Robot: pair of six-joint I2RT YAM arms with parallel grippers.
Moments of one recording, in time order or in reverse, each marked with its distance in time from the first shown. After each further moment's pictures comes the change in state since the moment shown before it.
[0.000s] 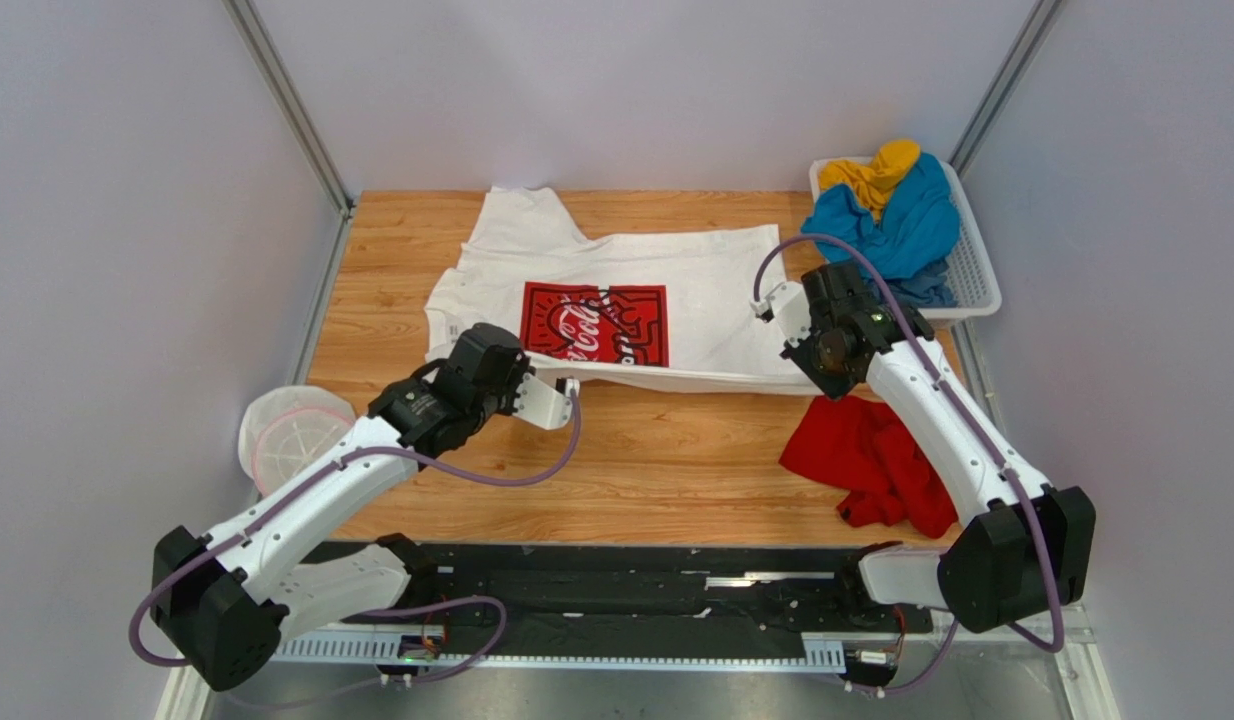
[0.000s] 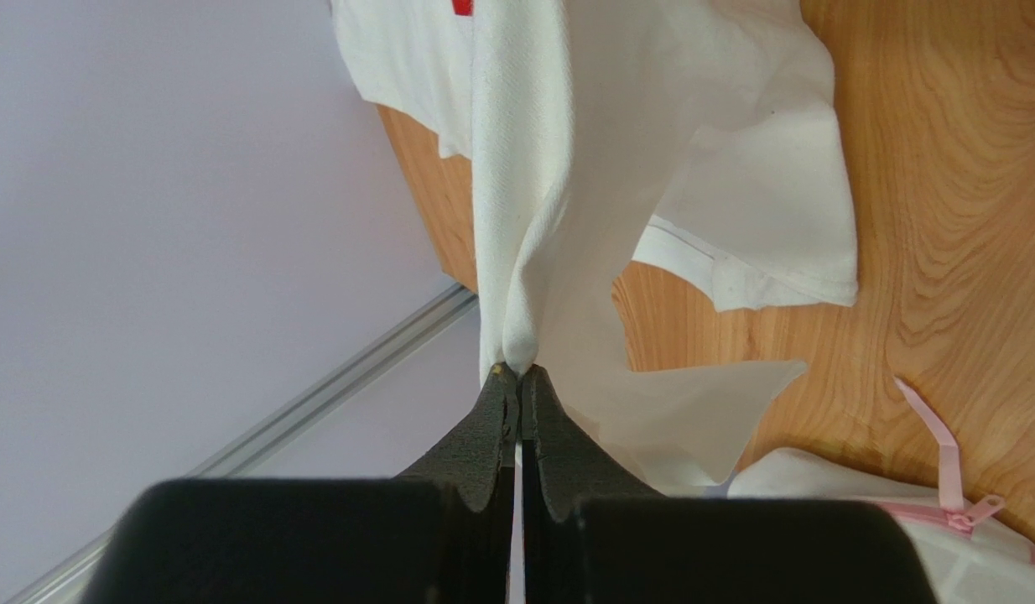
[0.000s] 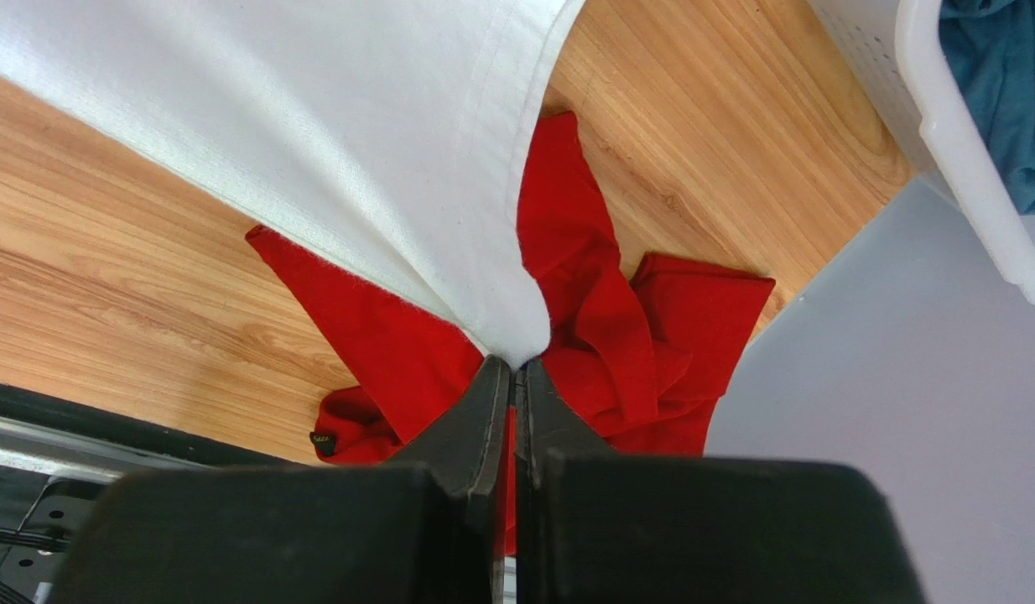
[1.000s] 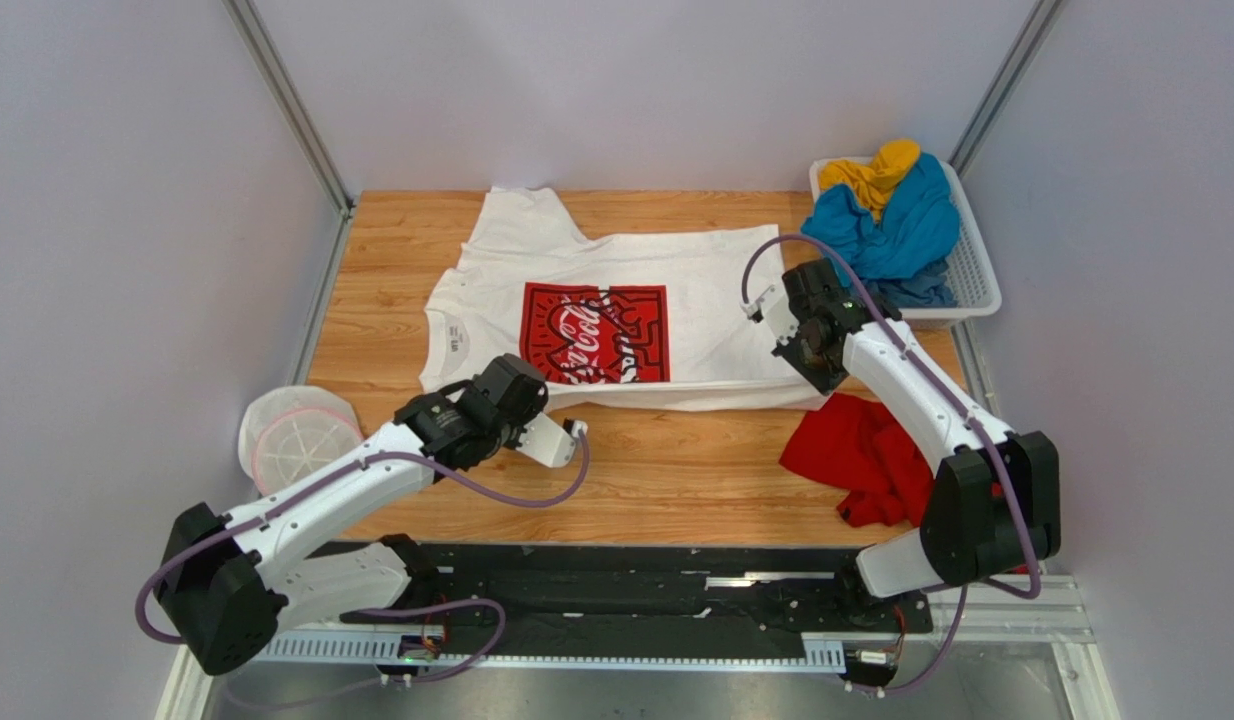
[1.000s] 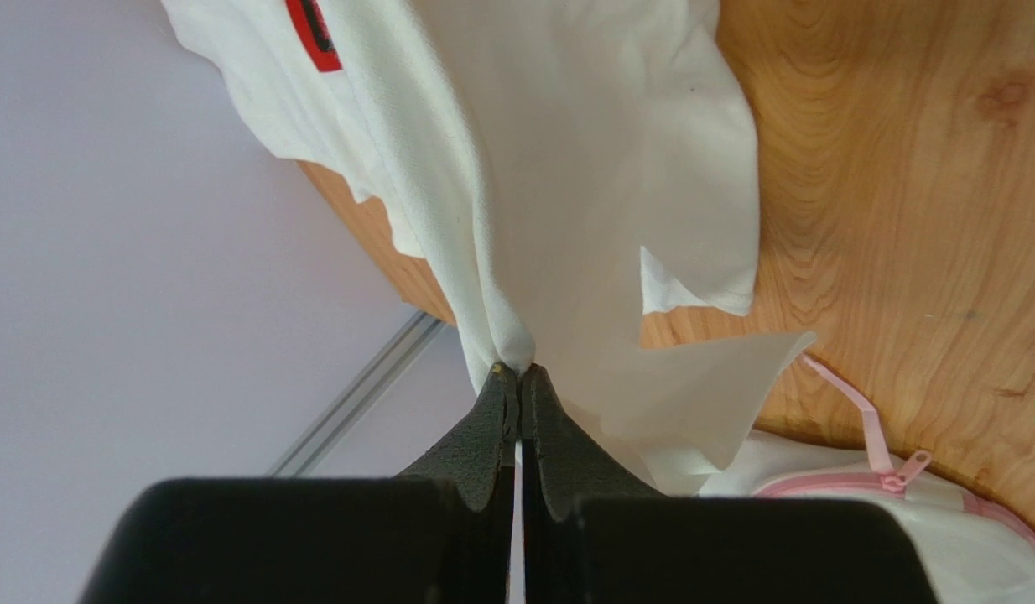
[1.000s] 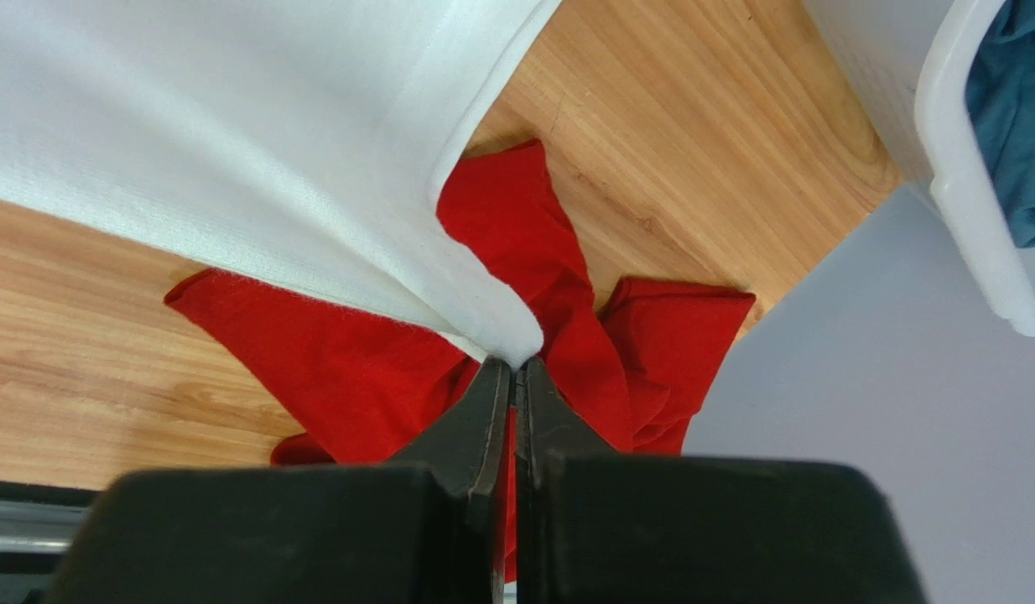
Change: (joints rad) left arm -0.101 0.028 -0.091 -0.082 -0.044 -0.014; right arm 0.001 0.137 -0.024 0.093 0.083 -0.005
